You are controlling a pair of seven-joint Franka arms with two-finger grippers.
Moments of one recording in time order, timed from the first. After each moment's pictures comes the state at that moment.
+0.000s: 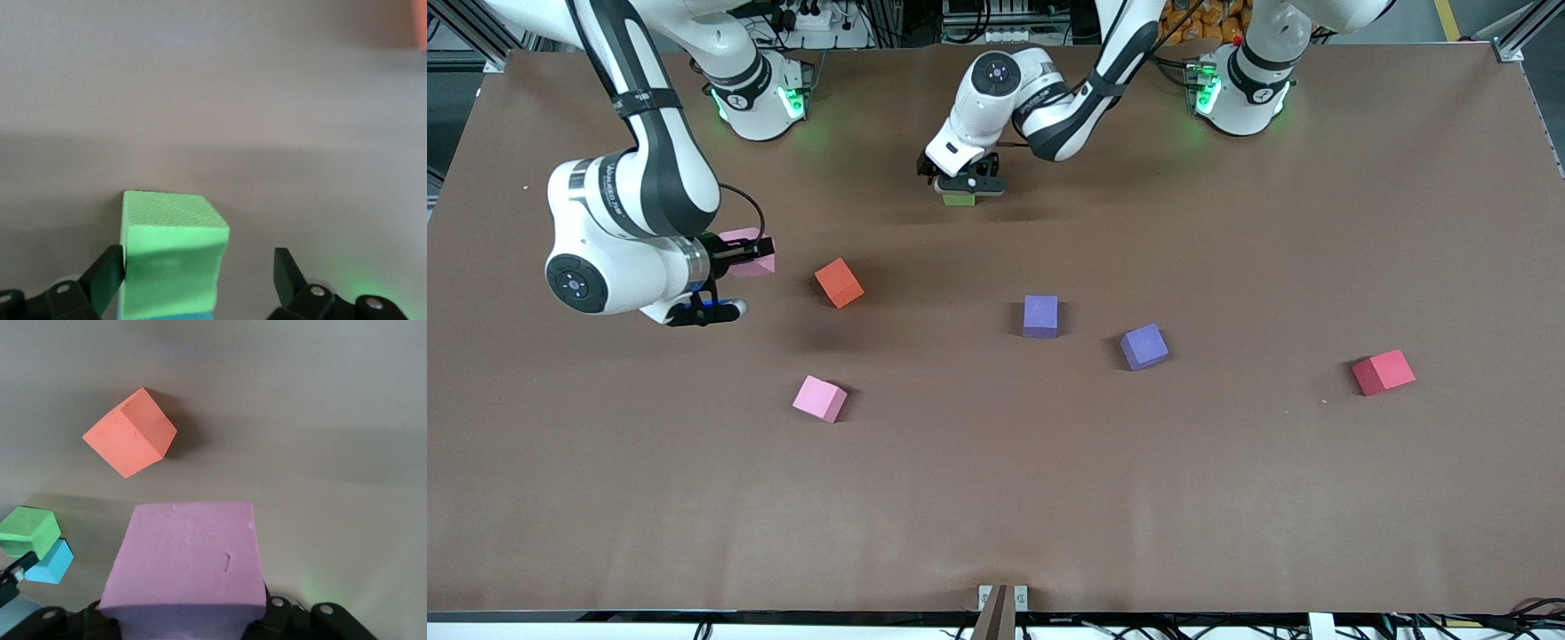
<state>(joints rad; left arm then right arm) -0.88 0.51 -0.34 -2.01 -0.16 2.76 -1.14 0.27 0.22 -0.13 -1.98 0.21 1.63 -0.02</state>
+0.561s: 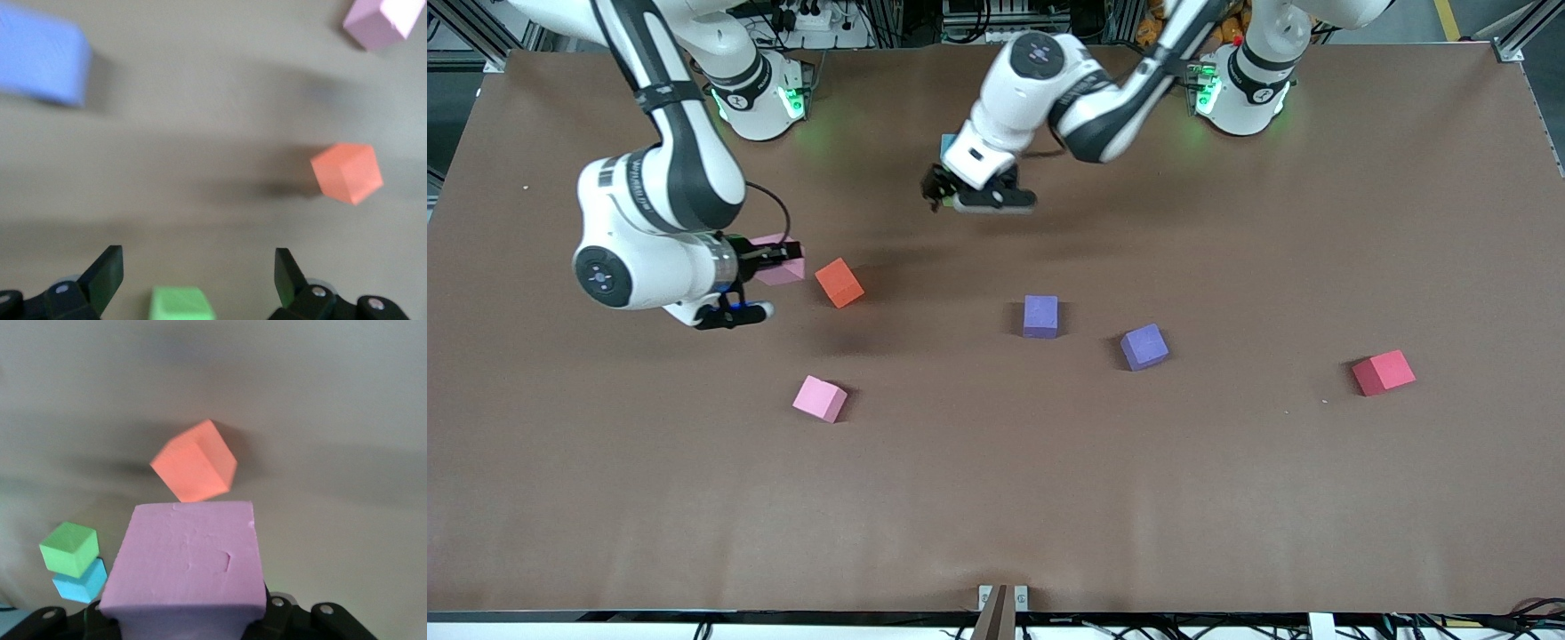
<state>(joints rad) -0.66 0.32 -0.31 -1.99 -0.11 2.59 -0.93 0.36 0.23 -0.13 -1.98 0.31 1.76 -0.01</state>
